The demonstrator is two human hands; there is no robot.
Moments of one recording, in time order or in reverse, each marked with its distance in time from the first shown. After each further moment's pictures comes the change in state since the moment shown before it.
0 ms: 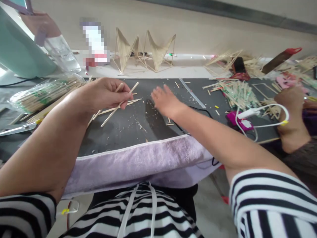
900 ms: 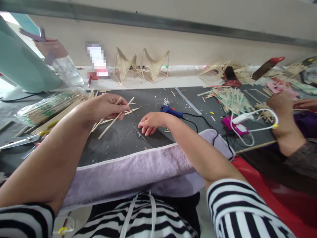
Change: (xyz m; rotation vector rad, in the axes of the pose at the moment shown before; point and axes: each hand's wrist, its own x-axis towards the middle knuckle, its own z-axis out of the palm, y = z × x) left_hand 0.005 -0.004 -0.004 -0.142 -0.123 -0.118; right_hand 0.017 -0.017 -0.005 0.747 -0.276 0.359
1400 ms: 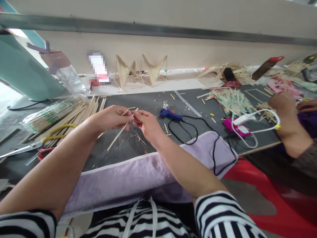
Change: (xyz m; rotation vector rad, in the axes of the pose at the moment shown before) left_hand 0.004 -0.007 0.016 0.116 -0.063 0.090; right_hand -0.008 -0.023 0.053 1.219 0.354 -0.206
